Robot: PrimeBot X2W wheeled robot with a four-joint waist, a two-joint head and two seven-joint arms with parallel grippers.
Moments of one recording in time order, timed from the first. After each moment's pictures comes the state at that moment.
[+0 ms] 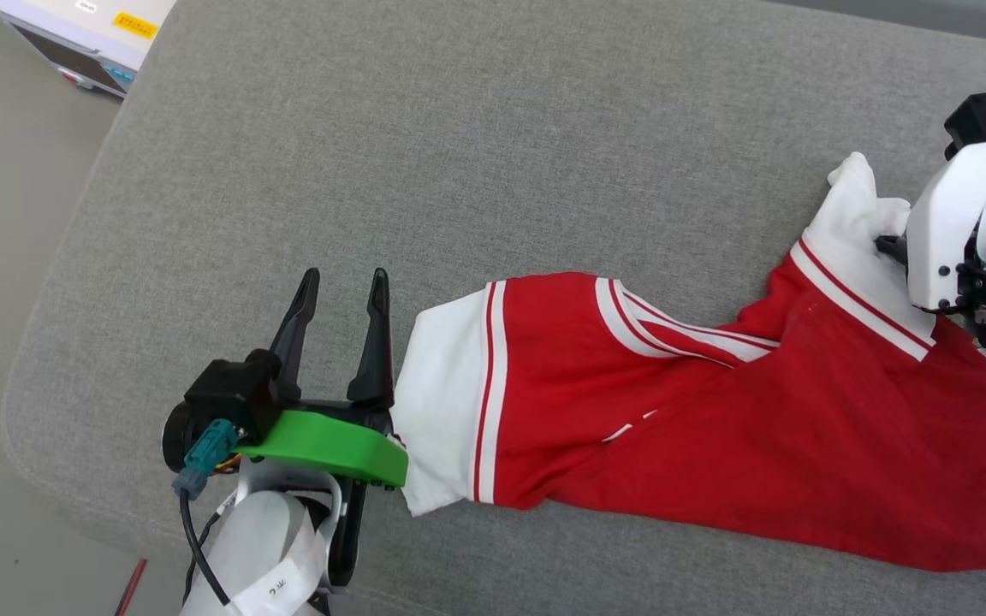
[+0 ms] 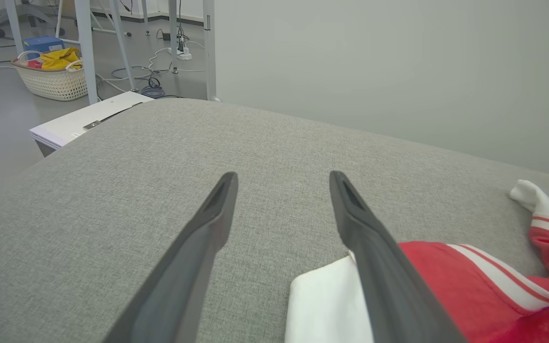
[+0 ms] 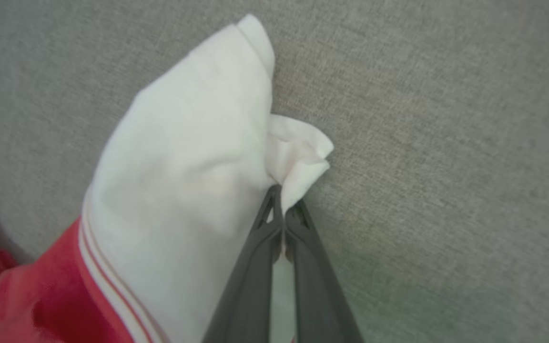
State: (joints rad) left arm -0.22 0.09 -0.22 0.11 -0.34 0.02 -0.26; right arm -0.85 -0.49 0.45 0.69 0.70 0.12 0.76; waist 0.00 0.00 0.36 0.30
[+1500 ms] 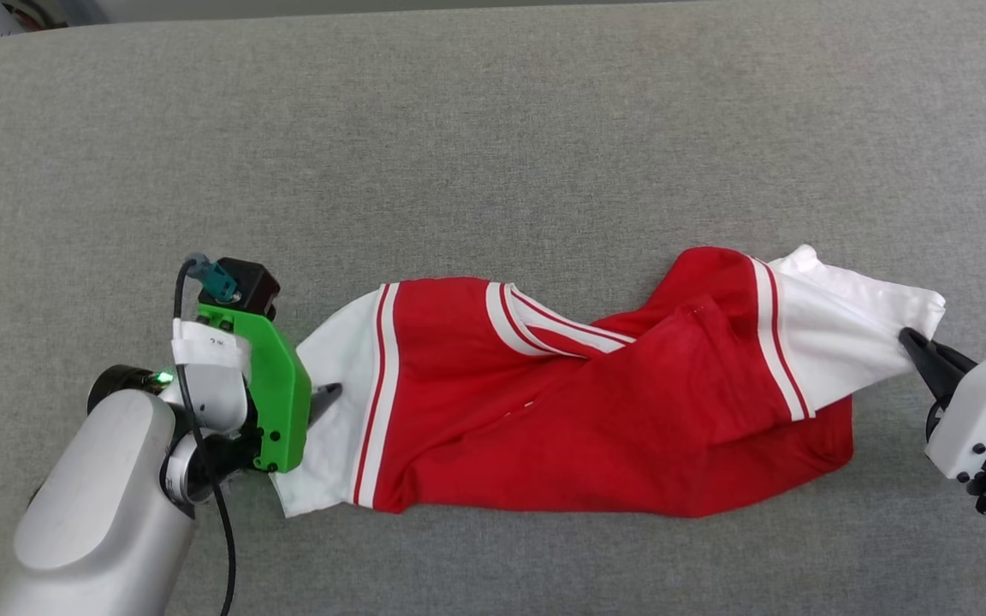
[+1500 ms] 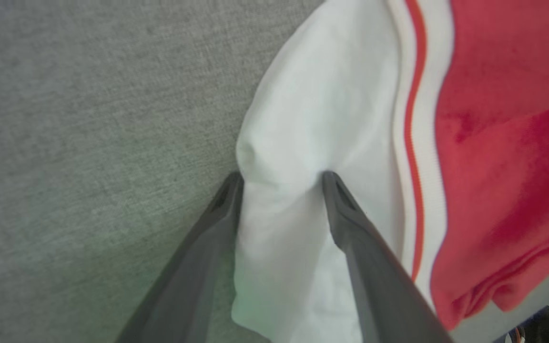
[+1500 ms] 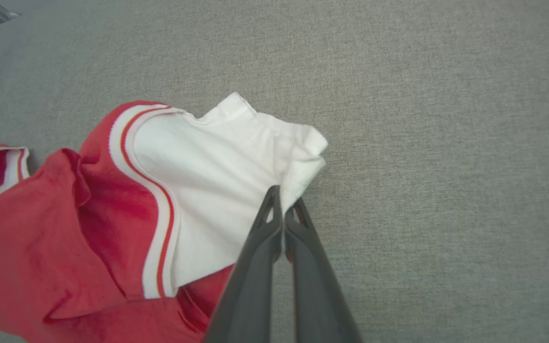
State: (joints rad) left arm -0.46 0.41 -0.37 0.29 -0.66 -0.12 0.80; right arm -0.18 -0.23 -0.15 -0.13 0.47 0.13 0.71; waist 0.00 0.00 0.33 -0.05
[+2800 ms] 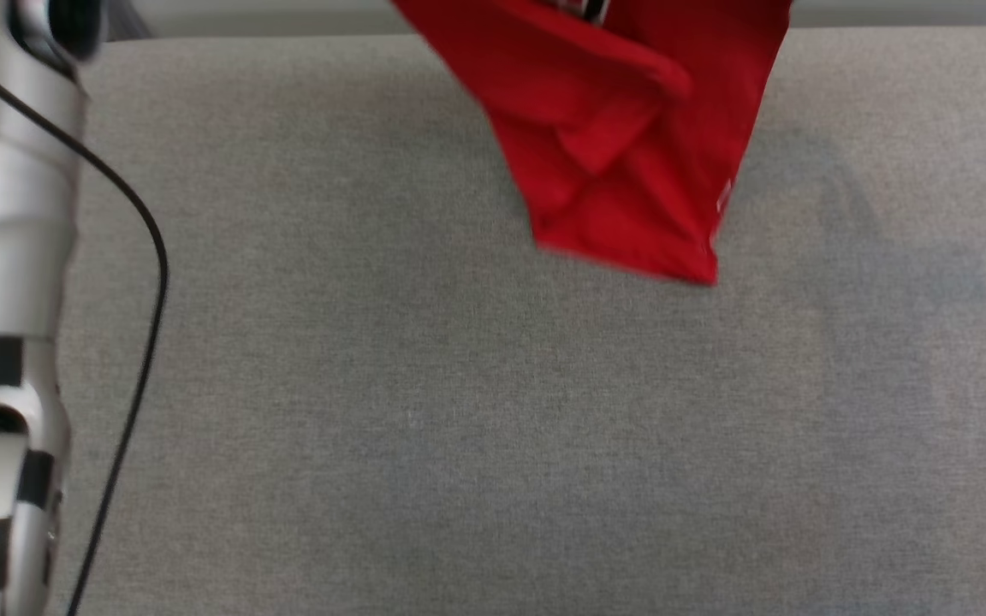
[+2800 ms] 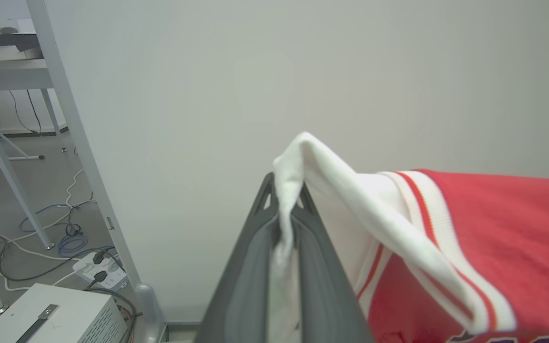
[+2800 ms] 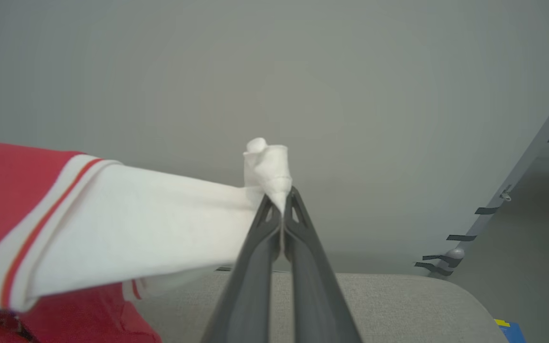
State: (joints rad) left arm -1.28 0.32 -0.24 0.72 -0.48 -0.07 0.05; right arm -1.07 -0.33 -0.07 0.46 0.29 0.13 0.36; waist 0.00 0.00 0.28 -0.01
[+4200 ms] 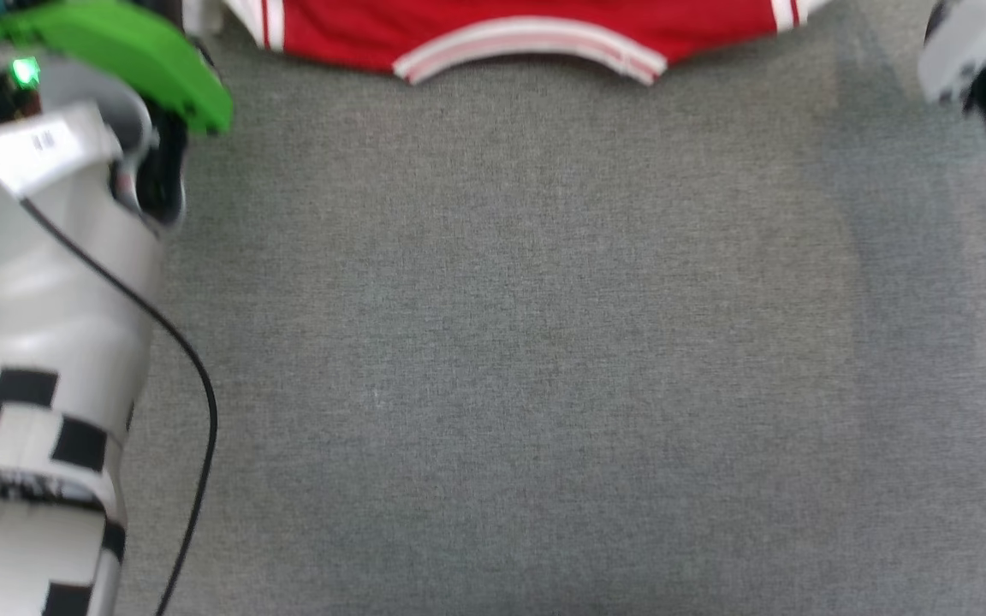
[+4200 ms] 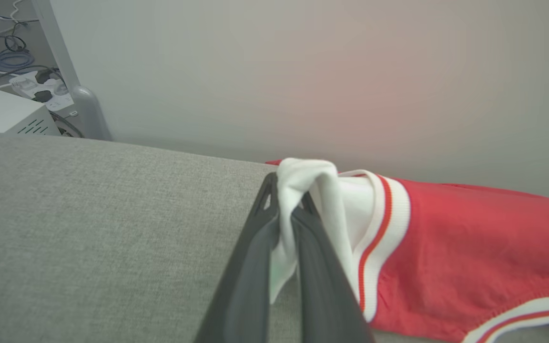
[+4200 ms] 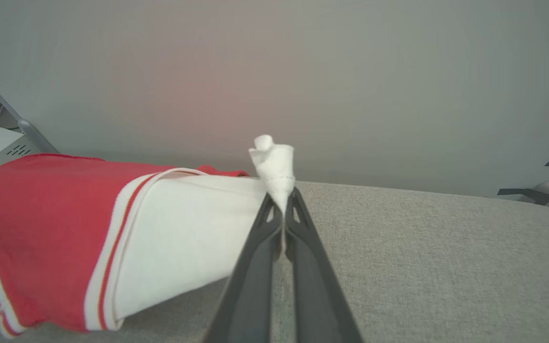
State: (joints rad) left arm -1.16 0.29 -0.35 1.03 -0.71 -0.13 -0.21; right arm -1.12 -0.34 0.28 0.78 0.48 0.13 -0.04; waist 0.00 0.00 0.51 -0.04
